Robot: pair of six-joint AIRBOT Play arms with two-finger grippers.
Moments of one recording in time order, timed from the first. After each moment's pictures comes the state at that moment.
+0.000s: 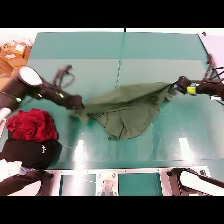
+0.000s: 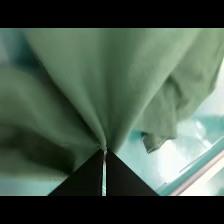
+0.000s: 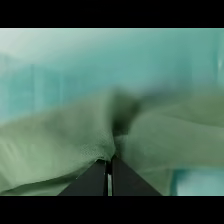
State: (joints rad) left arm -0.19 -1.26 1.03 0.93 -1.20 -1.32; right arm -0.31 -1.26 1.00 -0.80 0.93 1.20
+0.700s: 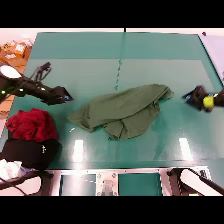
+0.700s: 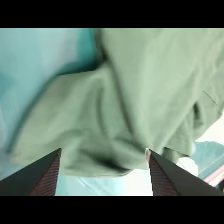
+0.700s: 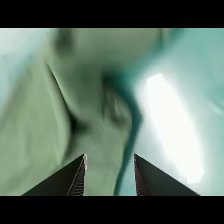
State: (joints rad) left arm 0.11 -1.34 1.13 0.89 -1.31 -1.24; right arm -0.52 -1.08 0.88 -0.91 1.22 1.45
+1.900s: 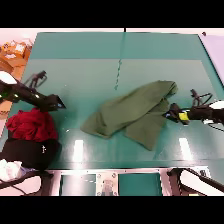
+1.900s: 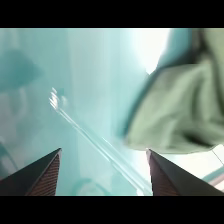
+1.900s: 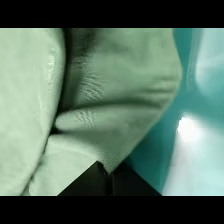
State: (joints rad) left arm 0.15 -1.34 1.02 0.99 -1.33 -1.20; right arm -0.41 -1.17 0.69 -0.91 1.08 1.36
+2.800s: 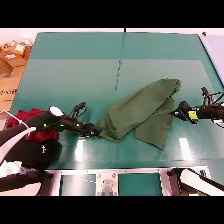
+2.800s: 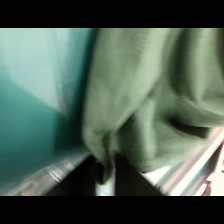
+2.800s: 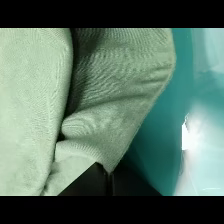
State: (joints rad) left arm -0.31 -1.40 0.62 0.58 -0.95 -1.08; right arm -0.50 -1.17 0.73 -0.92 1.12 1.32
